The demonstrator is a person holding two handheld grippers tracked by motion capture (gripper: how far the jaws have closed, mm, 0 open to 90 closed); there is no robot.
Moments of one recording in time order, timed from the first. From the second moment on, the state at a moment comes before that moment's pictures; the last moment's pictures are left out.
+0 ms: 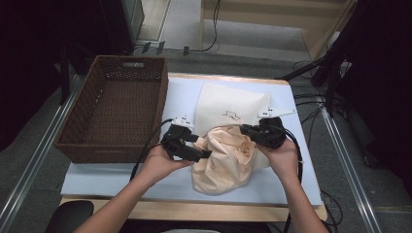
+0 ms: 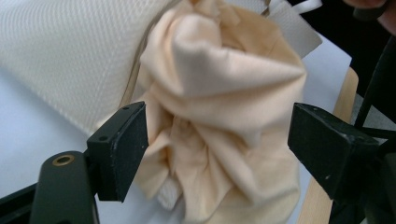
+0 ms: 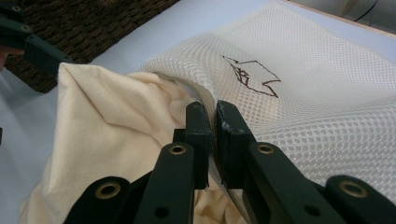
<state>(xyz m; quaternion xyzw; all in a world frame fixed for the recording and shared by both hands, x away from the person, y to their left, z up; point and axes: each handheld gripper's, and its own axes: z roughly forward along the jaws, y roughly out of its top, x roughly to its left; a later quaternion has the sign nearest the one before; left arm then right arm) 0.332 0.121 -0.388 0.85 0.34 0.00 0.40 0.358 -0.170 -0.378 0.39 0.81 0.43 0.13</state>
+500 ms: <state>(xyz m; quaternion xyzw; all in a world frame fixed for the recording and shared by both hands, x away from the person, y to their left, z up) 0.334 0.131 -0.424 0.84 0.38 0.02 0.37 0.360 -0.171 -0.378 0.38 0.81 0.43 0.13</state>
